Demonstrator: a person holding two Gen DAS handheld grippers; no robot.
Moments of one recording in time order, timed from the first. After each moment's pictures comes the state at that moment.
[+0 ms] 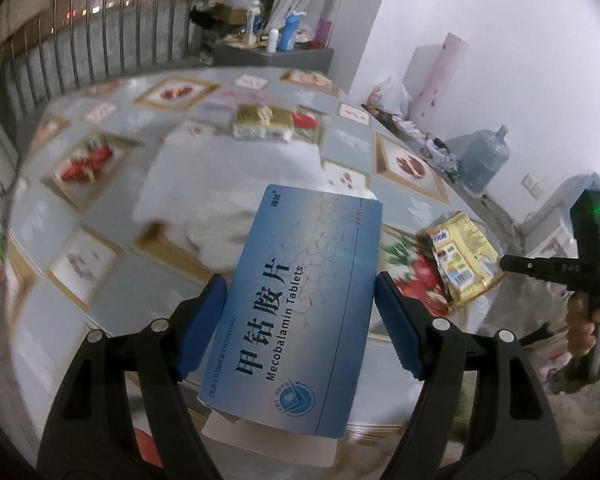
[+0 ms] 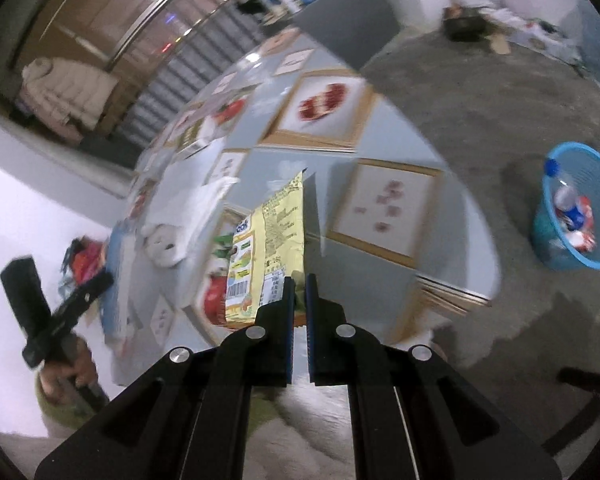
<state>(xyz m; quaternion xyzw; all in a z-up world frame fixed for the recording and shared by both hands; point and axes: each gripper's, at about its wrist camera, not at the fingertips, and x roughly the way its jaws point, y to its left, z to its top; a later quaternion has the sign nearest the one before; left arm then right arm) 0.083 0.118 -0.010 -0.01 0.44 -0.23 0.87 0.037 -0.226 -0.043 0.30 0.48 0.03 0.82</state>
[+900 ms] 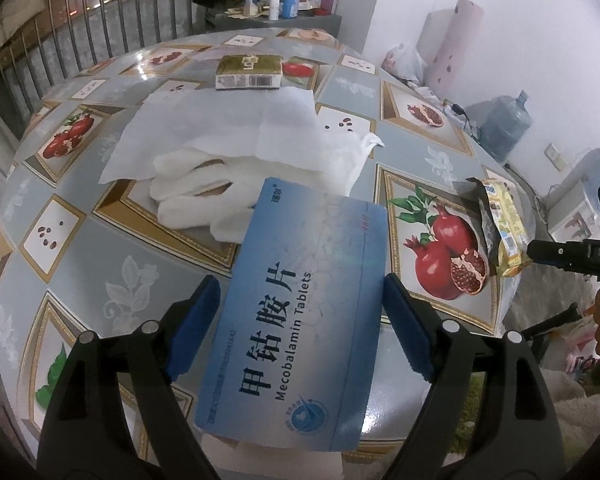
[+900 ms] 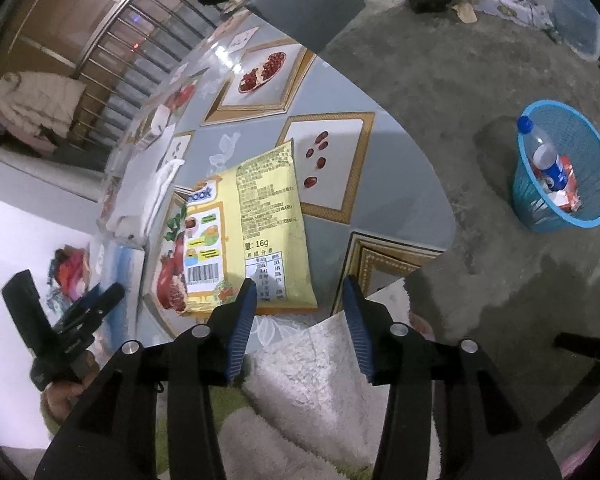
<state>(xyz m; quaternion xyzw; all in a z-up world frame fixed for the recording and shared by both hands) 0.081 0.079 -0.050 0.04 0.48 -0.20 0.85 0.035 -0.229 -0.072 0.30 0.53 0.00 0.80</state>
